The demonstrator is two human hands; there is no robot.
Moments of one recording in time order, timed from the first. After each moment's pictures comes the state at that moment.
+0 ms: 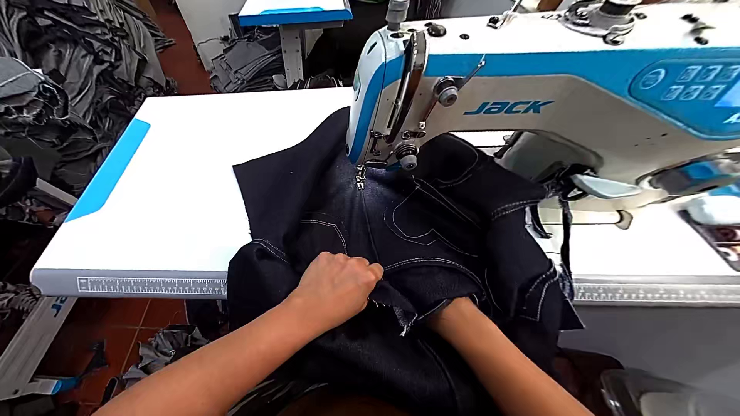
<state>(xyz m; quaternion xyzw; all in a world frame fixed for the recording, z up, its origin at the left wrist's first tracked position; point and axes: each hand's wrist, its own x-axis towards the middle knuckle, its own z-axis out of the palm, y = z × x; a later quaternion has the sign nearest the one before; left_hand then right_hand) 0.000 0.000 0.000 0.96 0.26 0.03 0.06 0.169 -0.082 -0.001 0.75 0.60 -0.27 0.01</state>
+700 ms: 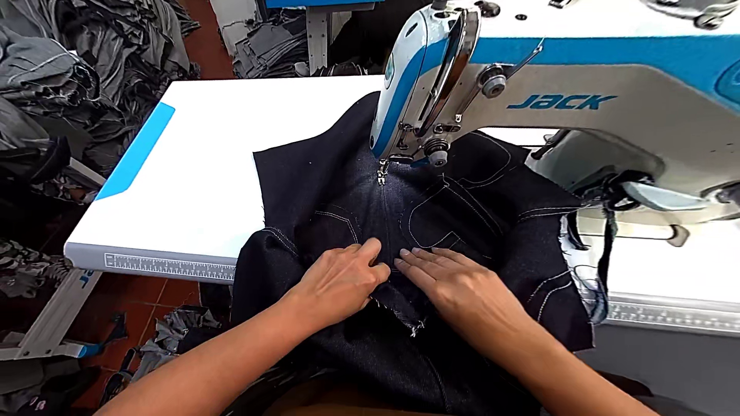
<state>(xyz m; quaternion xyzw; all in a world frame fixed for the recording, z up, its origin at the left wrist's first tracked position) -0.017 0.003 -0.015 0.96 0.22 0.15 0.05 0.201 -0.066 -0.031 0.49 0.85 0.10 -0.15</state>
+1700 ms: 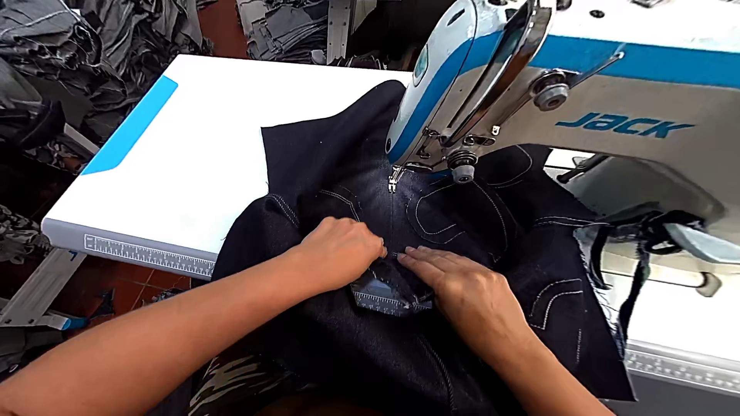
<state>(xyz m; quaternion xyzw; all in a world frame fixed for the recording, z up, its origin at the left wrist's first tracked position) 0.004 0.053 0.033 0.93 0.31 -0.11 0.14 0.209 -0.034 -0.029 0.52 0.83 0.08 -0.20</state>
